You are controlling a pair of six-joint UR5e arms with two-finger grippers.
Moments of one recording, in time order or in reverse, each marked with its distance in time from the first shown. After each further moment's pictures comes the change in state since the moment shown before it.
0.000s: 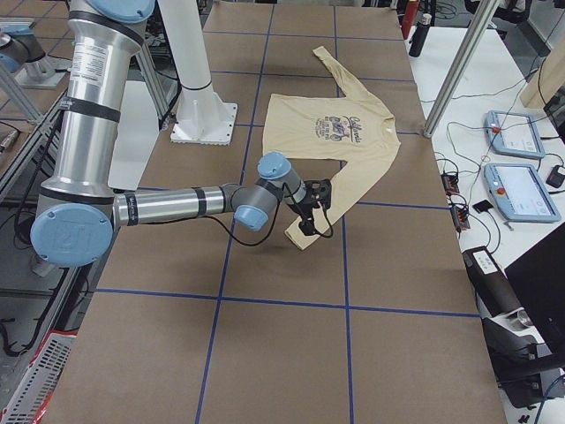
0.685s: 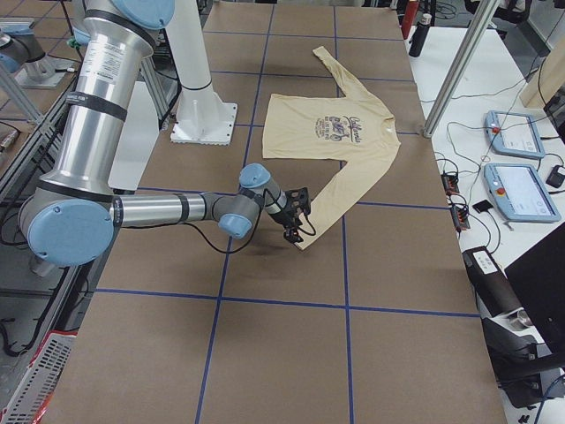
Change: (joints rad) left arm 0.001 0.004 0.000 0.000 0.000 0.001; right arm -0.133 -0.072 -0.064 0.140 -0.130 -0.083
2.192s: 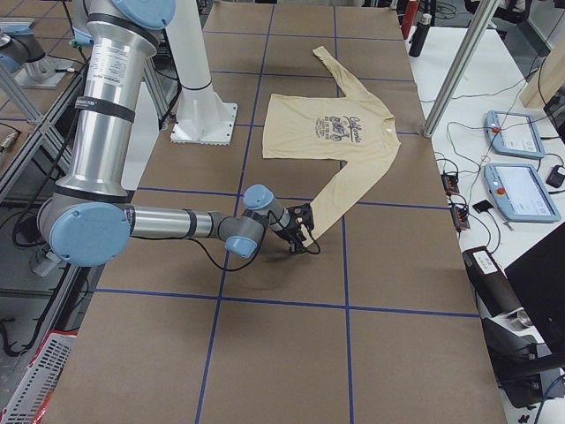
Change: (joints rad) left arm 0.000 0.001 -0.003 0.000 0.000 0.003; right arm -0.002 0.066 -0.151 0.101 -0.010 -0.004
